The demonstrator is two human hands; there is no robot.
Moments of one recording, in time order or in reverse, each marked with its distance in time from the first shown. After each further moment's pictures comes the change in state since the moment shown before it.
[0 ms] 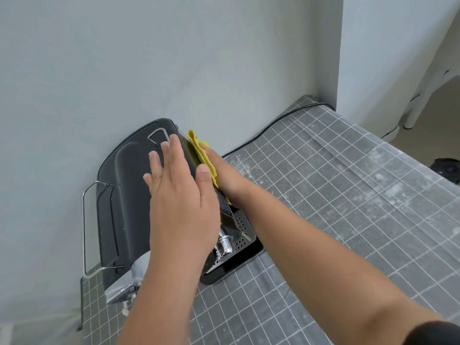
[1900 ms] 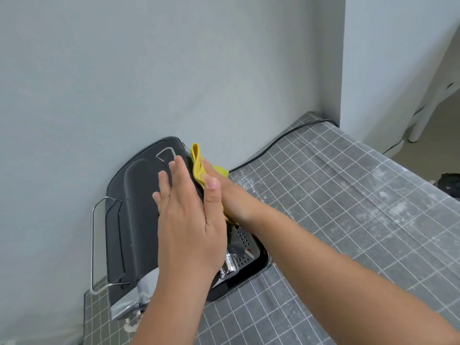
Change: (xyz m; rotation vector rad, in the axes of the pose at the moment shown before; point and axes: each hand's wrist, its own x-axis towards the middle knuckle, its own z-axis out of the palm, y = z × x) left_hand 0.004 -0.012 0.002 -0.010 0.062 0.058; right_hand -0.032 -0.025 0.004 -0.289 -0.057 -0.169
